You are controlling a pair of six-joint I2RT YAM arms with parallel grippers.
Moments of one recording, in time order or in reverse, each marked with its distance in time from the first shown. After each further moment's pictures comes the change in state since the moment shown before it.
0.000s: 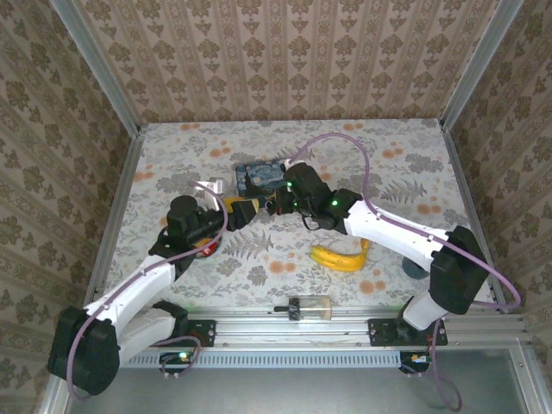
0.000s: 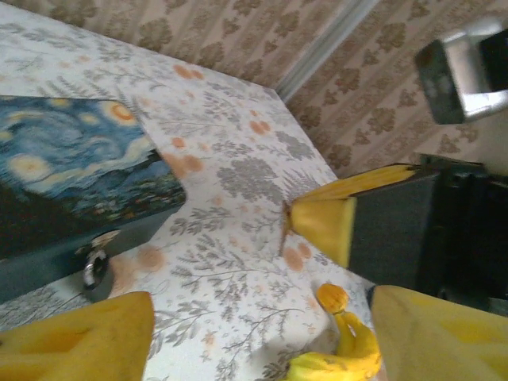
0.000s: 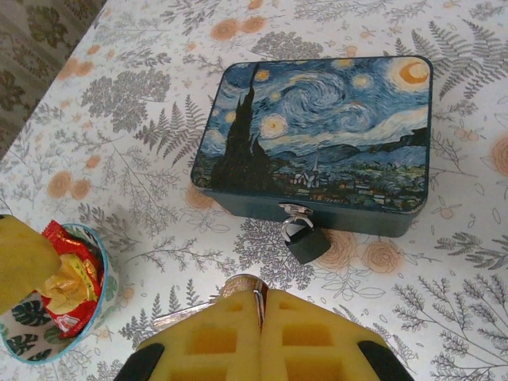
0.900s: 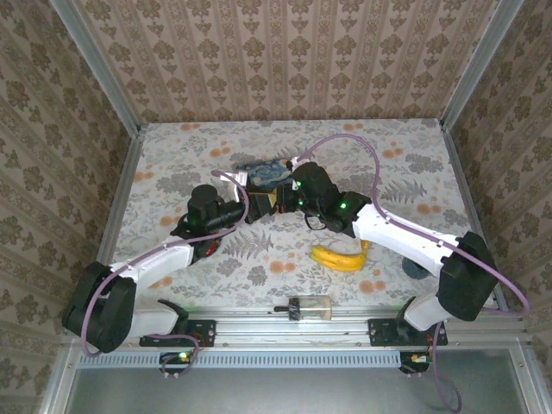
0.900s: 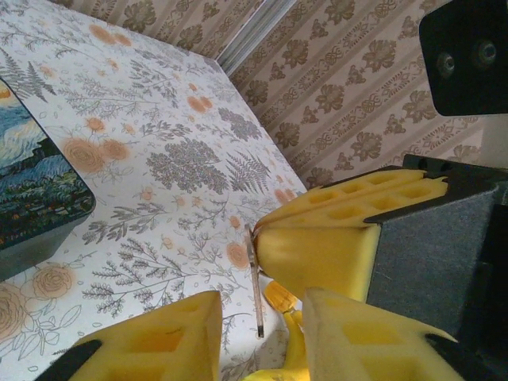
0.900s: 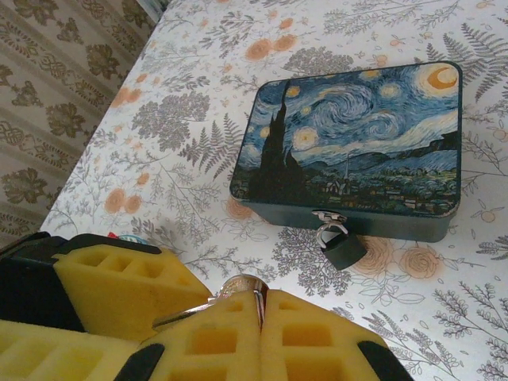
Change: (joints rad) left arm -0.084 0.256 0.085 0.203 0.081 -0.092; right arm -0.015 -0.057 -0.053 0.080 -0.084 0.052
